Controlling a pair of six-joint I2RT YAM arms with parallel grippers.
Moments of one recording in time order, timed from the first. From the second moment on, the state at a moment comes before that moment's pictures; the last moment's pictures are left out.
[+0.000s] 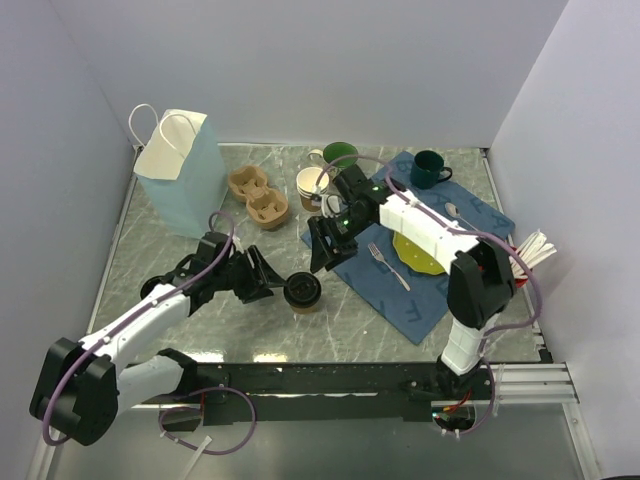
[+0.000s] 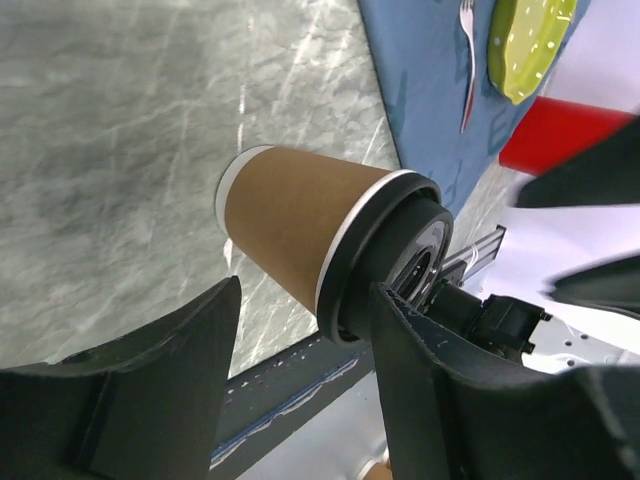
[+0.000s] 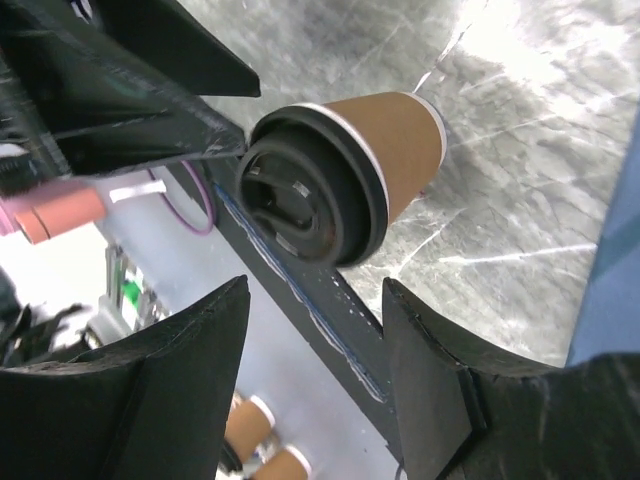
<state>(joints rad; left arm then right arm) -0.43 1.07 0.57 -0.26 0.41 -0.96 0.60 1.76 1.51 -0.94 -0.66 0.21</state>
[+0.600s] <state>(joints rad) -0.48 1.11 0.61 -0.33 0.28 -0.95 0.60 1.85 1.46 -0.87 -0.73 0.17</state>
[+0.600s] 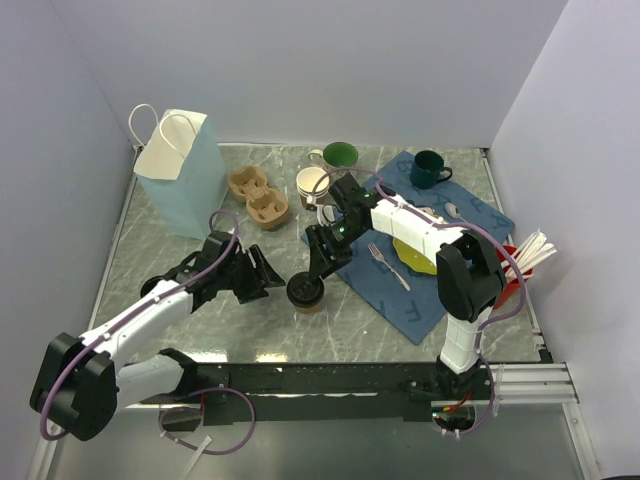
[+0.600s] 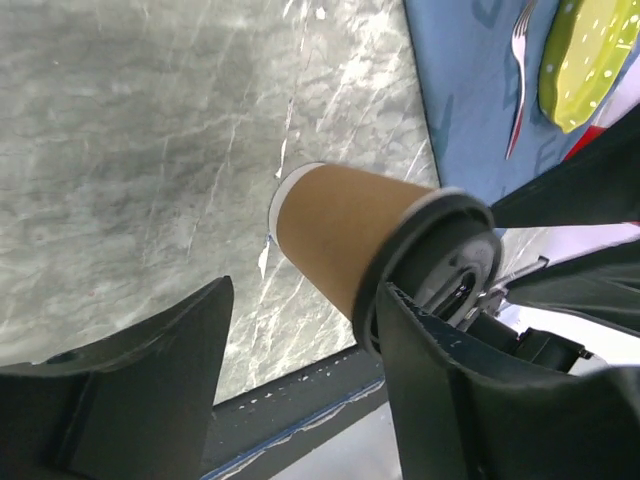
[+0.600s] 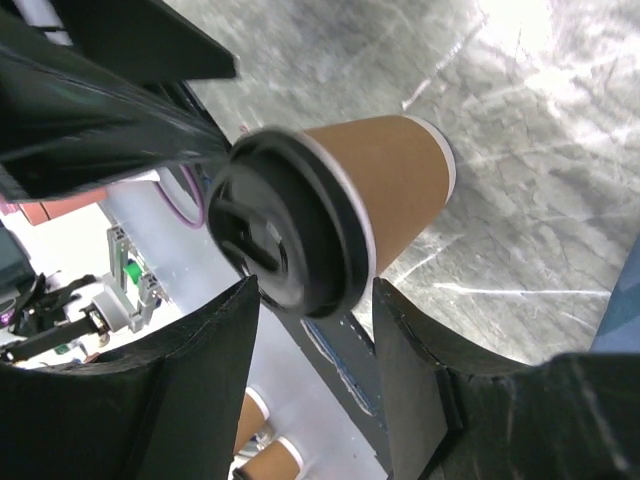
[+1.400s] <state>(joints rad) -0.57 1.11 0.57 -0.20 0.31 -1.01 0.60 1.82 1.31 -0.75 -0.78 0.20</state>
